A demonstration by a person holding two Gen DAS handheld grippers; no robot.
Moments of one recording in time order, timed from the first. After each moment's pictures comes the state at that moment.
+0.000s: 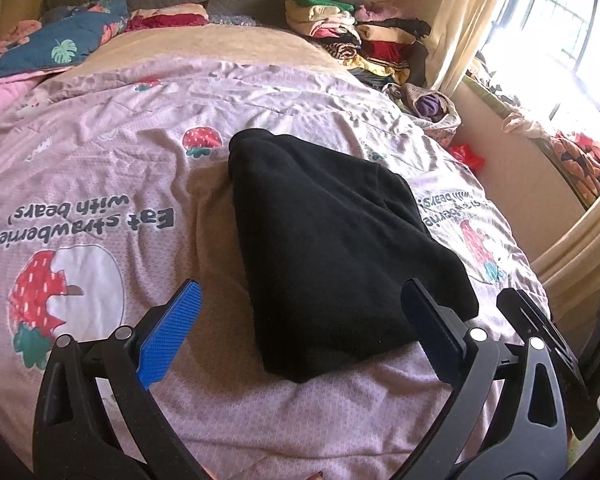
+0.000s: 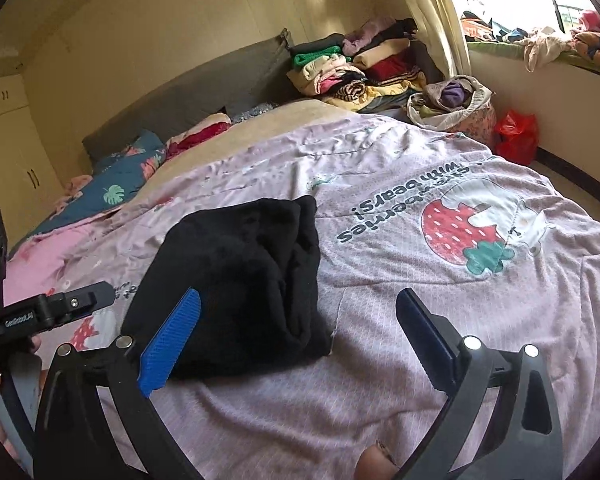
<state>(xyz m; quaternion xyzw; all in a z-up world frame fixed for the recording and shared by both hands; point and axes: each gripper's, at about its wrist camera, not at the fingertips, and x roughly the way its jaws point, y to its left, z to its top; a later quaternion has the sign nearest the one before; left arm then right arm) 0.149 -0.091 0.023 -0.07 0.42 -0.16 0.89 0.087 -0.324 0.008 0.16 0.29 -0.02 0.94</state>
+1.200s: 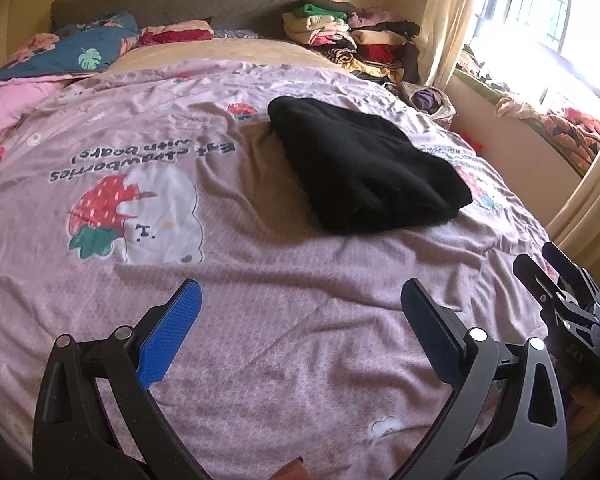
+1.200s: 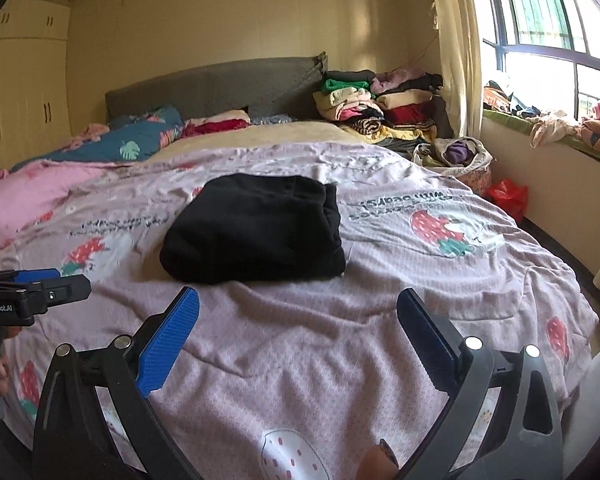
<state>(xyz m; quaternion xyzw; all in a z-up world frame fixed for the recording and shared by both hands) 0.030 -0.037 -0.006 -0.04 0.39 -0.15 0.91 -0.011 -0.250 -0.003 0.02 0.26 -0.03 0.96</state>
